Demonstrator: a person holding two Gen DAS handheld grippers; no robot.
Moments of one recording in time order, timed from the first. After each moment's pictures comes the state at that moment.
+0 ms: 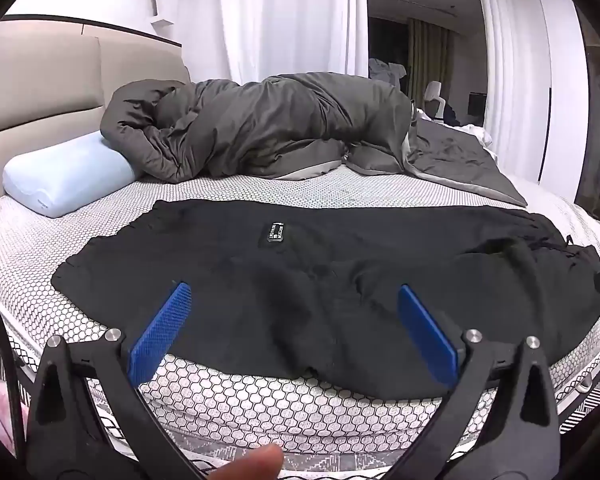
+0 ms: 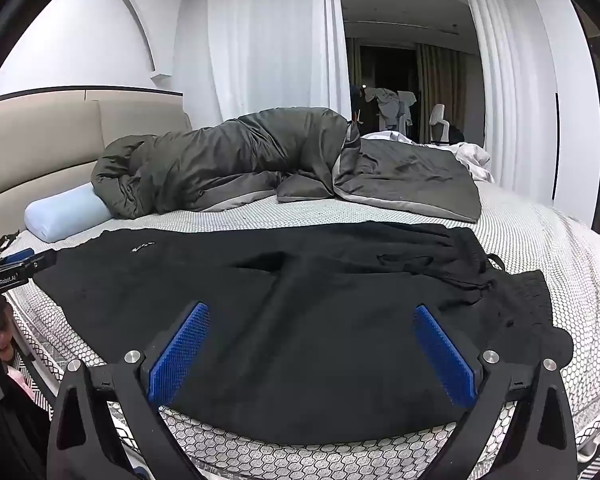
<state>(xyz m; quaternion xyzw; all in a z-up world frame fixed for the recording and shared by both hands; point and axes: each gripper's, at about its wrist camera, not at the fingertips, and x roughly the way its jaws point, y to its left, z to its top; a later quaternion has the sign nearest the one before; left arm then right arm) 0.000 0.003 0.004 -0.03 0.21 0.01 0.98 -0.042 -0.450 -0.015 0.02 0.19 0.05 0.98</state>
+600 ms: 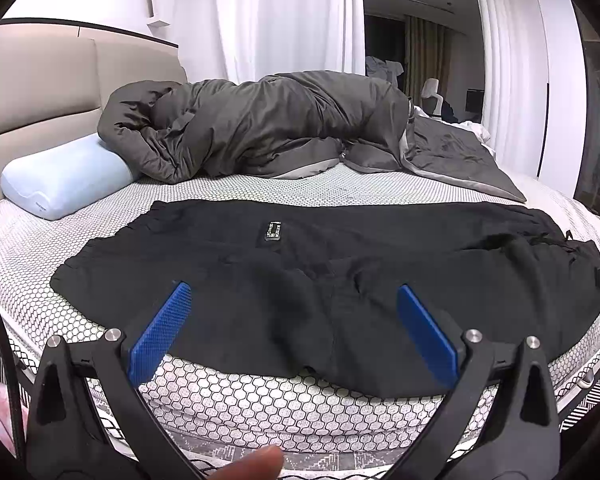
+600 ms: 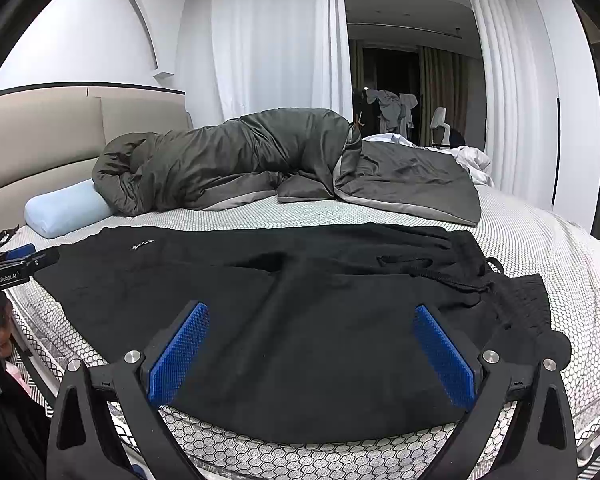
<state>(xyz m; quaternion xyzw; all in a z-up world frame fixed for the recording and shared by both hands) 0.001 -0.007 -0.004 -0.03 0.21 0.01 0.98 -0.044 -0.444 -0.013 0.01 0.19 0.05 0.98</state>
